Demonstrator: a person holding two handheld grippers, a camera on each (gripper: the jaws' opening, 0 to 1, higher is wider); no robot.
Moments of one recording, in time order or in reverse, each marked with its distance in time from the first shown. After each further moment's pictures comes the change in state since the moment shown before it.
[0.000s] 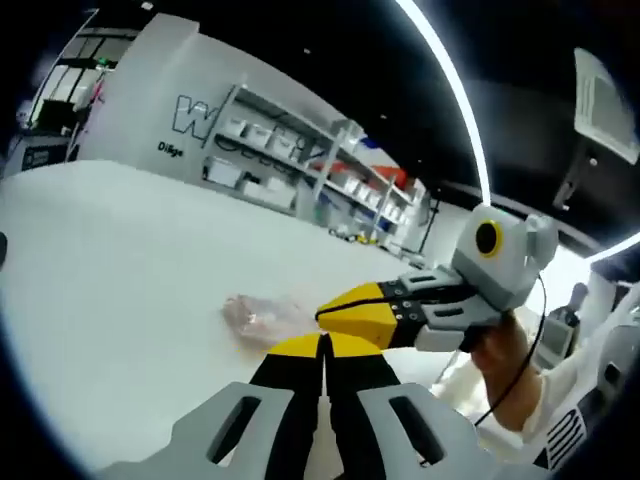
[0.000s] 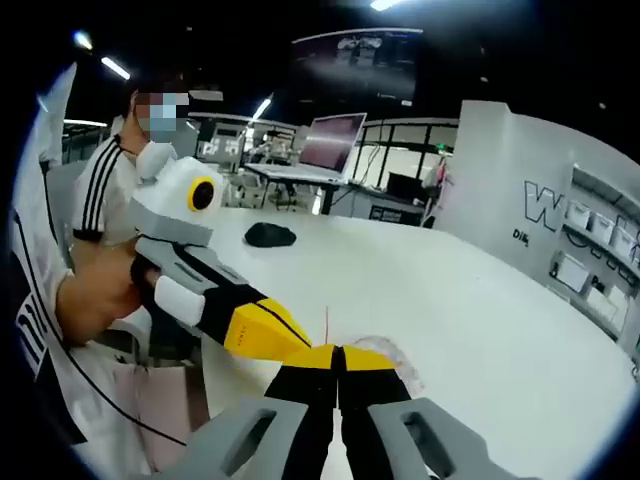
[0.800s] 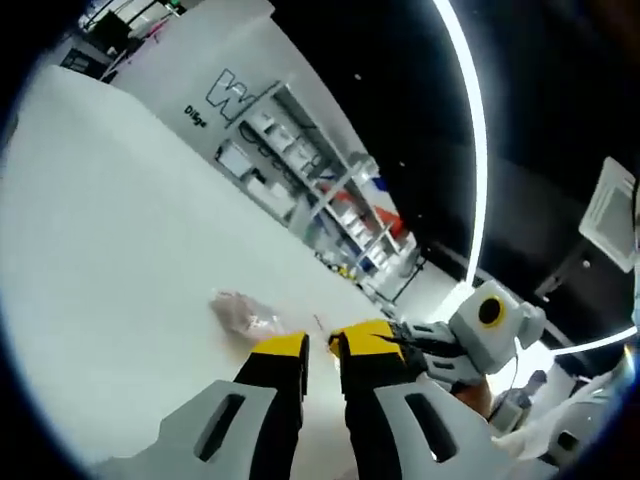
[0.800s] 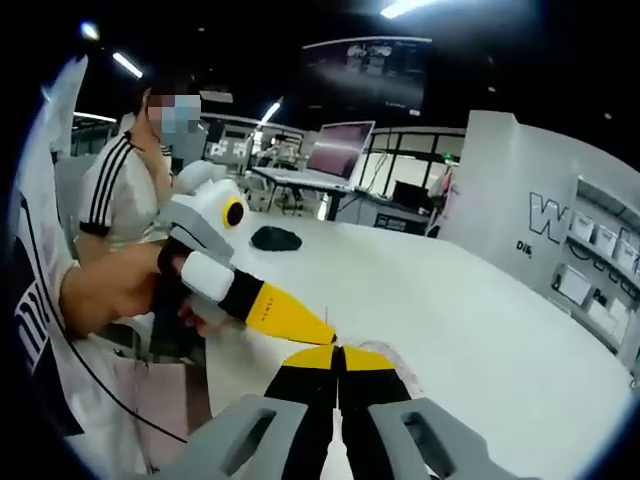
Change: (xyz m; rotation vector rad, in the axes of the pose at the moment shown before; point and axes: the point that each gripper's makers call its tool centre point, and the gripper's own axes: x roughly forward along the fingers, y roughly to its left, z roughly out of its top) left arm 0.007 0.003 0.009 -0.287 -0.096 -0.059; right arm -0.005 0.006 0.005 -0.051 -0.026 0.013
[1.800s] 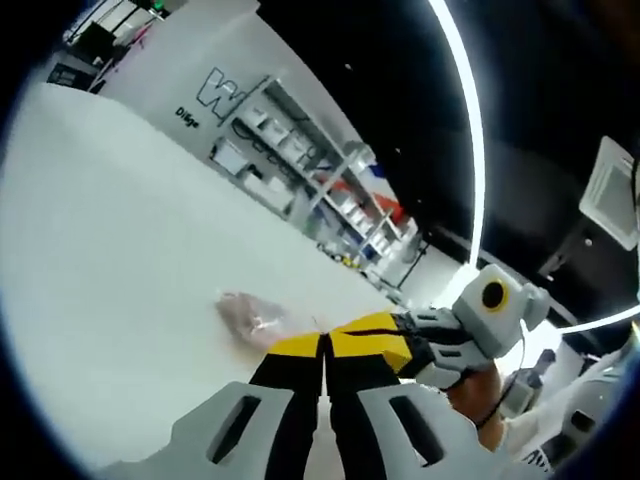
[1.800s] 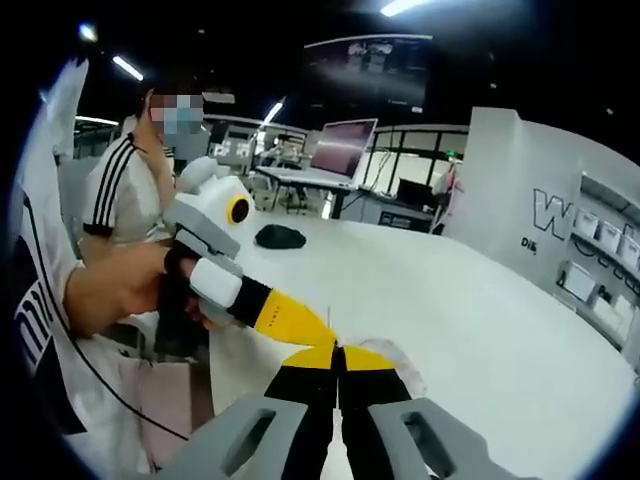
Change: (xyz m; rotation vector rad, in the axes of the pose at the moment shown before) left arm -0.001 0.006 -0.005 0.130 0.064 0.028; right arm 0.003 0.001 -0.008 0.006 0.018 0.024
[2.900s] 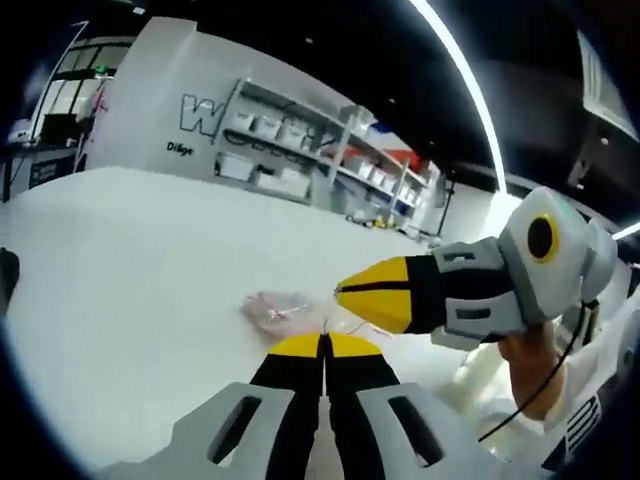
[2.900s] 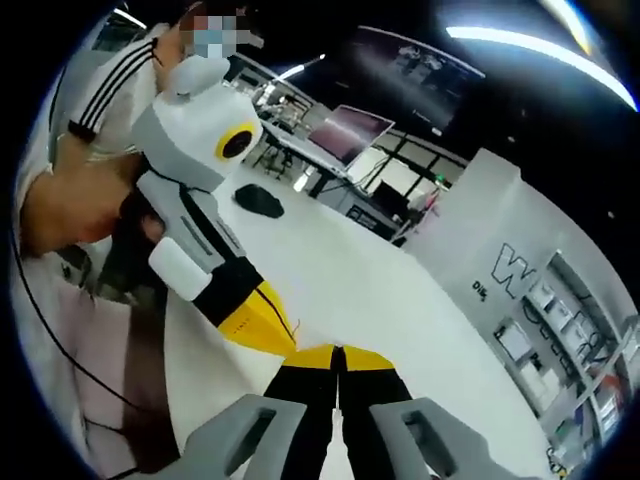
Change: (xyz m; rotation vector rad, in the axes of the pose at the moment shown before) left arm -0.007 0.005 -0.006 0.266 0.090 0.145; right arm 0.004 -0.012 0.009 -0.339 0.079 -0.216
